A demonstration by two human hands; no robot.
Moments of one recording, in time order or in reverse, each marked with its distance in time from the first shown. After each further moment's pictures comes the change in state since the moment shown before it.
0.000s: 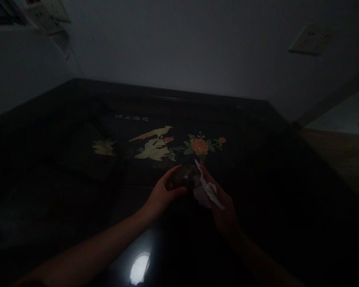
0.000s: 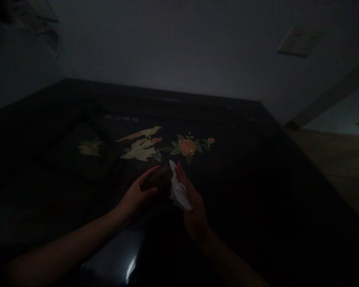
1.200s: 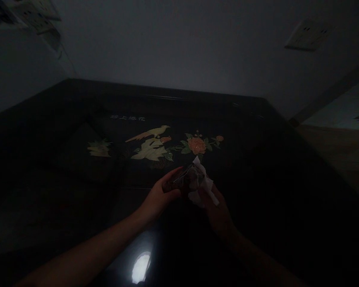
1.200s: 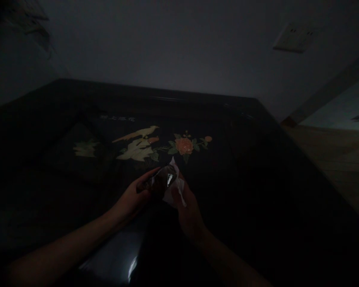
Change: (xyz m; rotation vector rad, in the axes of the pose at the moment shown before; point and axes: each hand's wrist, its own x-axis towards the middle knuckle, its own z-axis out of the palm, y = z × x) left_hand -0.006 0.003 0.000 -0.026 -0.080 -0.066; right_hand 0.003 -0.005 0.013 0.097 0.132 0.215
